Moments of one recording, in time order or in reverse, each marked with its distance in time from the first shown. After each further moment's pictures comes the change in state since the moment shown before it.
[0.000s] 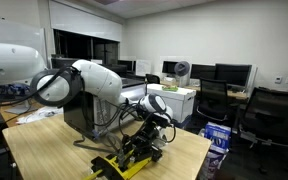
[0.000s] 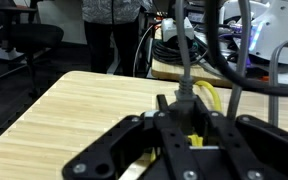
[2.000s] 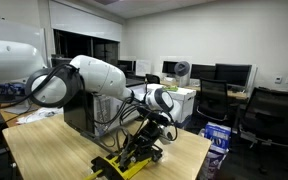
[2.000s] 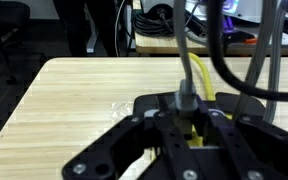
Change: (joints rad) arm -0.078 -0.025 0.053 0.051 0.128 0.022 0.187
